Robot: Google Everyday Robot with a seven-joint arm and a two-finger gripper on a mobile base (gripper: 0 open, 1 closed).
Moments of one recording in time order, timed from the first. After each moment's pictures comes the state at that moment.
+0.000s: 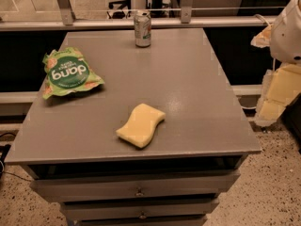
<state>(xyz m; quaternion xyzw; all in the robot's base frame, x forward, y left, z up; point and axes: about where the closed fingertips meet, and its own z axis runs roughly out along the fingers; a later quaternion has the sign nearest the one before) 0.438 -0.217 0.977 -0.60 0.78 -0.03 0.16</state>
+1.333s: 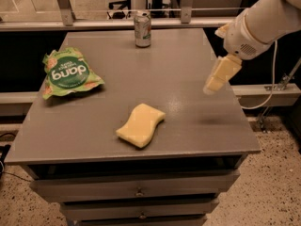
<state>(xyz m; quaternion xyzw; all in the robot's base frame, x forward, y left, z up) 0.579 -0.180 0.926 -0.58 0.76 0.00 0.29</state>
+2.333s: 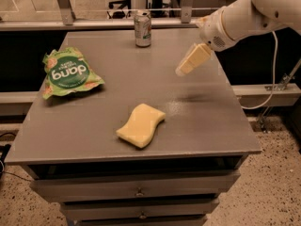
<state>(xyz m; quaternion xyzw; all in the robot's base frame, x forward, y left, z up) 0.663 -0.128 0.925 -0.54 0.74 0.07 0.40</state>
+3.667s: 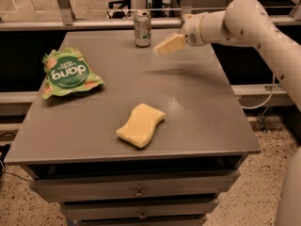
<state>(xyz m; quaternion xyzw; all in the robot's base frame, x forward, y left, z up) 0.786 -0.086 0.909 -0.42 0.72 0.15 0.53</state>
